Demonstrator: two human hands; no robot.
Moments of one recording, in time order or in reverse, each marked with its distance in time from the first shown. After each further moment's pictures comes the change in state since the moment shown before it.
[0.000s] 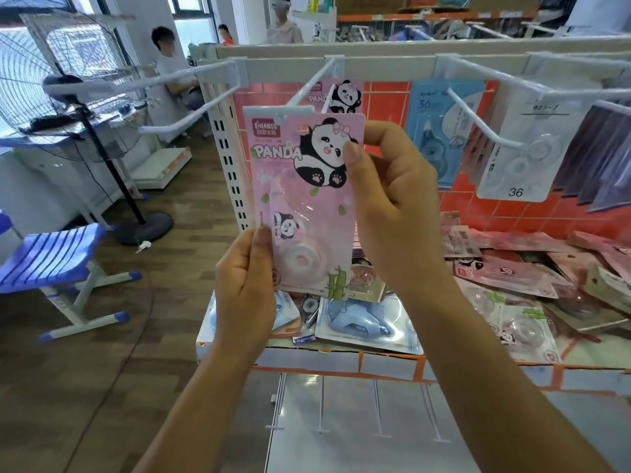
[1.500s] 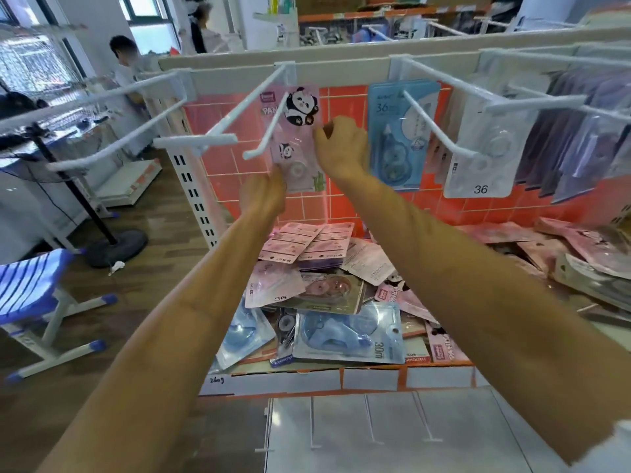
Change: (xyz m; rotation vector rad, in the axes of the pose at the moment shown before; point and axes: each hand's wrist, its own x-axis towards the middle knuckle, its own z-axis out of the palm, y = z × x) left_hand 0.175 -0.068 0.095 0.396 -0.173 -0.359; right_hand 0.135 0.133 -0.006 -0.740 0.080 0.380
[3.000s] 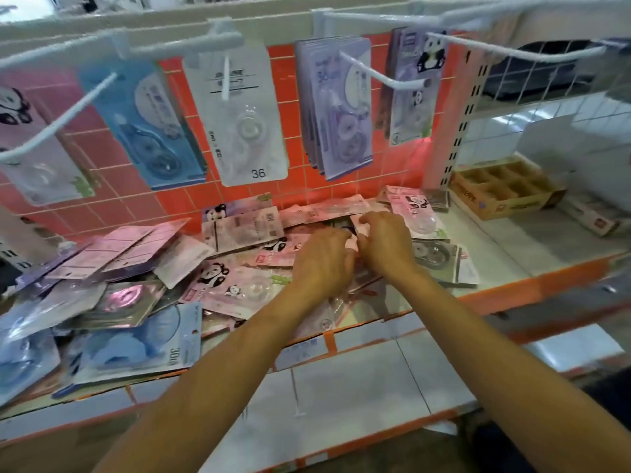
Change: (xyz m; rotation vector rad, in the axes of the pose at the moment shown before) left_hand -0.205 0.036 0.324 0.683 -0.425 0.714; right_hand -0.078 0.345 -0.217 -0.478 -0.134 0.110
